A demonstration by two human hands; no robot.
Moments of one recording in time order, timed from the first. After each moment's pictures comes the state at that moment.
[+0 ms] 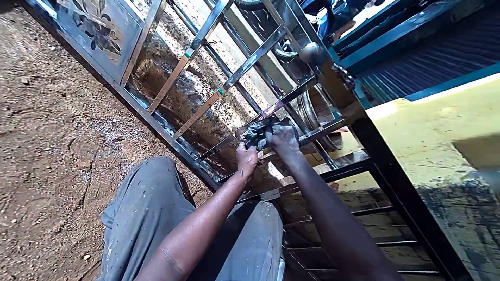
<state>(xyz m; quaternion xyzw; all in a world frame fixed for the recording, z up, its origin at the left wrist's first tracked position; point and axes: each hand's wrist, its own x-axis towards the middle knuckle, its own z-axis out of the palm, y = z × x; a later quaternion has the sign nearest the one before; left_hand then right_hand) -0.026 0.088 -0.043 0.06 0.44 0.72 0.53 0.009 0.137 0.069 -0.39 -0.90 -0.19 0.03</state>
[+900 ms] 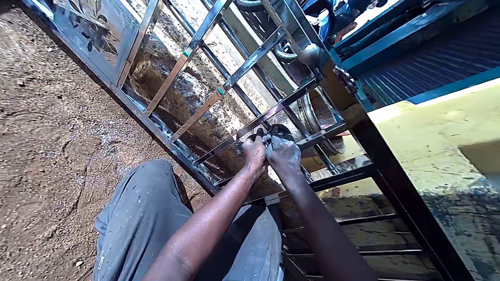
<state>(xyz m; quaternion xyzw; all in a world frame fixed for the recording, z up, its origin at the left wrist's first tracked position) -0.029 0.103 0.003 -0.02 0.36 0.74 0.57 0.020 0.103 0.063 -0.45 -0.86 -0.24 0.04</state>
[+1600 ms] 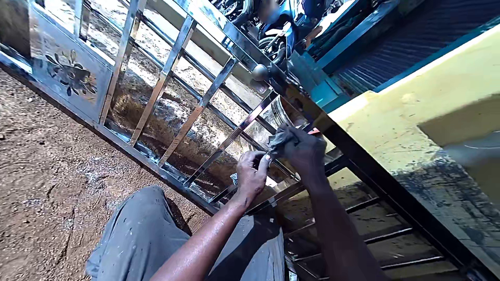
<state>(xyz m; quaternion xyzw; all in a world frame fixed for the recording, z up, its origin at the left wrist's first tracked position) -0.011 0.068 0.005 0.34 0.44 0.76 0.34 0.046 0.095 0.151 -0.47 -0.83 -0.17 0.24</state>
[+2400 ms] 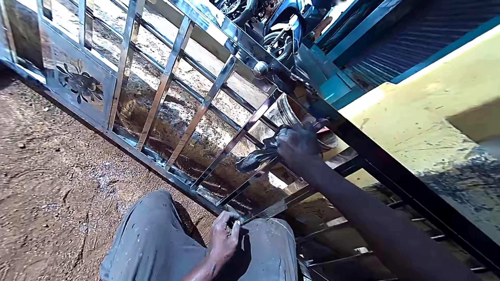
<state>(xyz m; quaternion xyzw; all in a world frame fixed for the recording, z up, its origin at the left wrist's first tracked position) 0.011 -0.047 -0.153 0.42 0.54 0.64 0.35 0.028 0.120 0.145 -0.39 -0.83 -0.39 -0.11</state>
